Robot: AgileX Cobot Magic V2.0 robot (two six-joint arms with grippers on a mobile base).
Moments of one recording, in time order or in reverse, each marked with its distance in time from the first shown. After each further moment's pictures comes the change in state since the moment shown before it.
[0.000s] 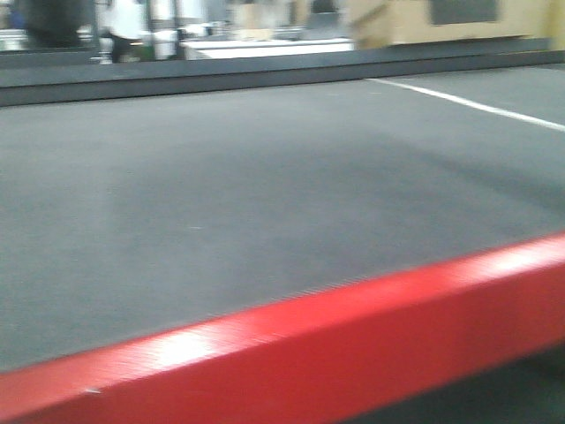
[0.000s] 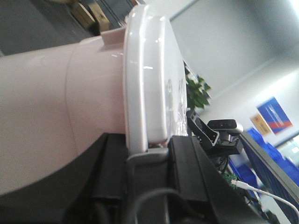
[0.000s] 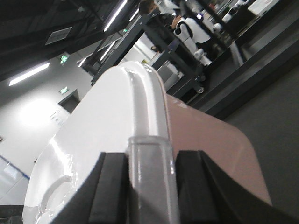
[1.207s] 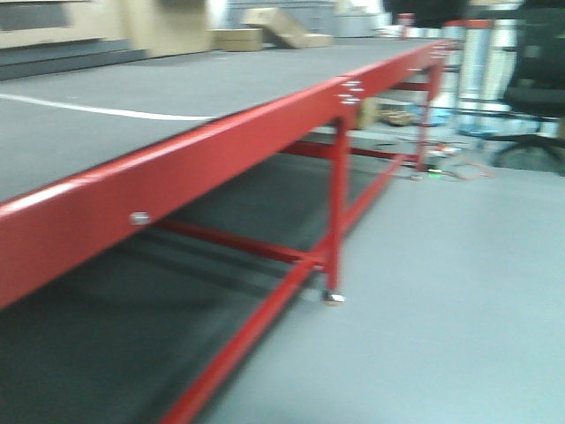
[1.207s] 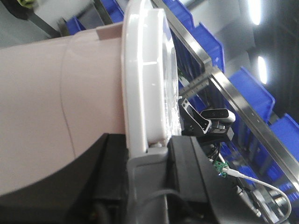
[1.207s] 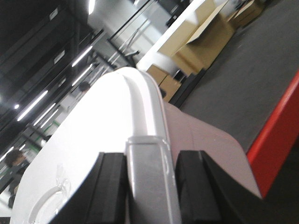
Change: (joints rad) left arm -0.005 0.000 0.000 0.000 0.032 -0.006; right arm 0.000 -0.002 0.000 0.000 -0.038 0.000
